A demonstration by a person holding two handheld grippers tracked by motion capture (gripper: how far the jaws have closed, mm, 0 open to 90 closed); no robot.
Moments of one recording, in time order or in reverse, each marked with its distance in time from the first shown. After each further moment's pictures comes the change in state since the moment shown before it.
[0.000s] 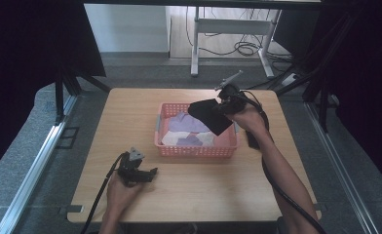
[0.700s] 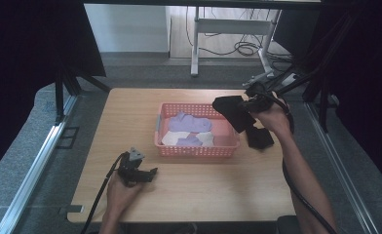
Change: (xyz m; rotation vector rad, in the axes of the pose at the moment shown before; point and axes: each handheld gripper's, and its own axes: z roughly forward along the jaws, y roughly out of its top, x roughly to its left) left arm 0.000 0.000 0.000 0.000 0.000 0.000; right arm -0.040 -0.044 -0.043 -0.002 -0.110 0.108
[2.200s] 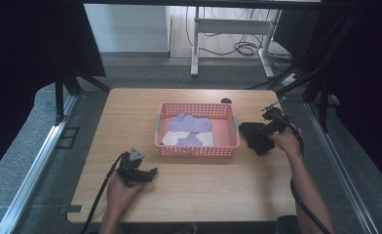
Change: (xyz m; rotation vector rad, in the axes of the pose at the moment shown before) left arm 0.000 0.000 0.000 0.000 -0.003 -0.007; right arm -0.052 -0.108 0.058 0.195 -0.131 0.189
